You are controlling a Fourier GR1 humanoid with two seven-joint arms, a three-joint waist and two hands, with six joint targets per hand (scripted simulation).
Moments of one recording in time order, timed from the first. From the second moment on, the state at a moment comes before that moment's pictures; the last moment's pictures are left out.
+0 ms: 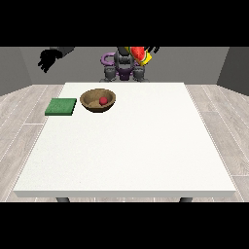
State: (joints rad) left arm -0.88 0.12 -0.22 -0.96 -0.73 0.29 0.37; right arm -0.20 -0.37 -0.40 -1.10 -0.34 0.28 -0.02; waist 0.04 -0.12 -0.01
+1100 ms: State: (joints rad) left arm -0.79 0.44 0.37 -1.15 0.13 -0.27 0.16; right arm -0.26 -0.18 -0.36 -0.88 -0.27 0.15 -0.29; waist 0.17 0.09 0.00
